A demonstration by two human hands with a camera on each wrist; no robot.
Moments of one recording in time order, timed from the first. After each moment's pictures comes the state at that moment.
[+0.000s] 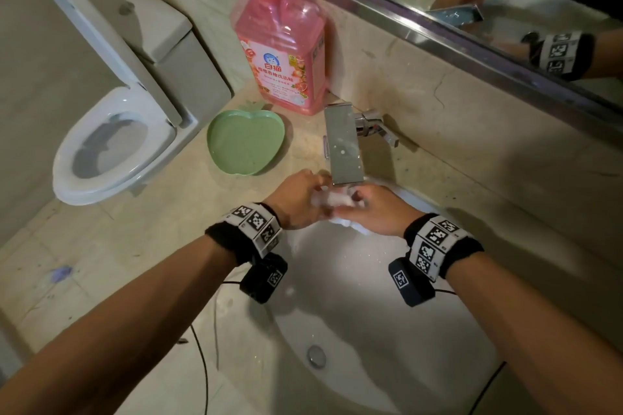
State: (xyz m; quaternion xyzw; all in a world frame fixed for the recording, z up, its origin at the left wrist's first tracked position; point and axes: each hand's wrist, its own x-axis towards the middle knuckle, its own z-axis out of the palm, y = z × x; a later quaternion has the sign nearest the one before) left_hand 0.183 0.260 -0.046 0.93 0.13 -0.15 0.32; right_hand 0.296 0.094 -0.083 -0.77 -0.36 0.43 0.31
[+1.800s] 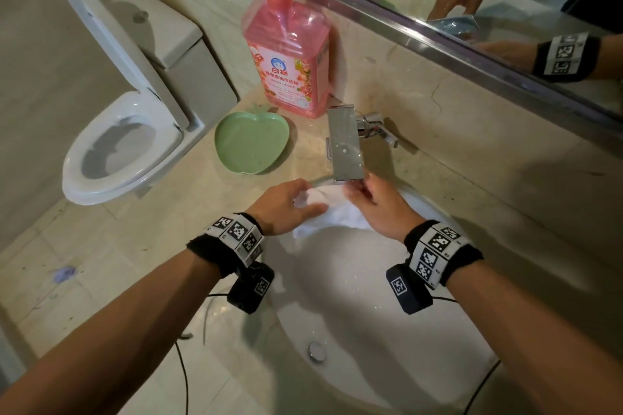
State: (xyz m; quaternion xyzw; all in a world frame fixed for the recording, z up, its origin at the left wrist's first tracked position) left_hand 0.145 0.267 -0.042 0.87 0.24 -0.15 0.39; right_hand 0.285 0.086 -0.067 -0.76 -0.39 0.31 0.42
